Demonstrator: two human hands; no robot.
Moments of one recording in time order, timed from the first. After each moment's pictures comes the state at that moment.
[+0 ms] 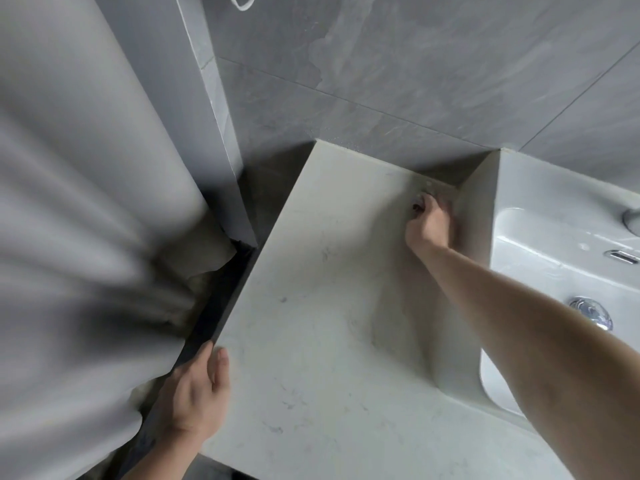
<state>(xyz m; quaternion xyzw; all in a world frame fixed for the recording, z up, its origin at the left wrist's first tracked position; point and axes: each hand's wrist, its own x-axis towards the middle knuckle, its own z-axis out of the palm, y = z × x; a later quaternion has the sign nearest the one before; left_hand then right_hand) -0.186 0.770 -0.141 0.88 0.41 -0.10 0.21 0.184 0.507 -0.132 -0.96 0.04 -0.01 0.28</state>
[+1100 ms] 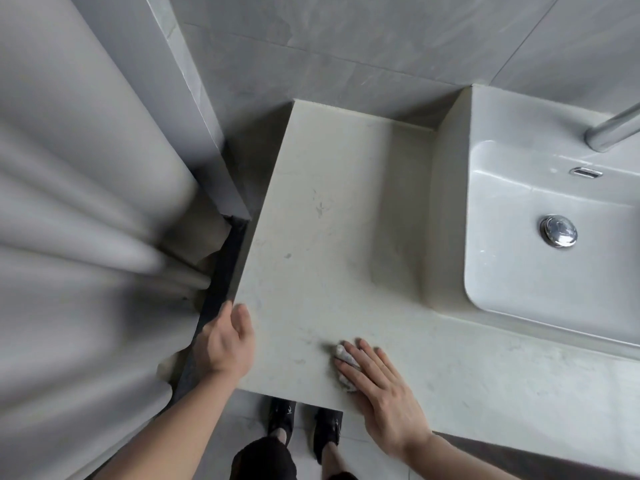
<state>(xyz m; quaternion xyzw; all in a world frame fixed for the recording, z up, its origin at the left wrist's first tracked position) -0.190 0.774 -0.146 0.89 0.37 -0.10 0.23 -0.221 0.467 -0.138 -0.91 -0.31 0.13 0.24</state>
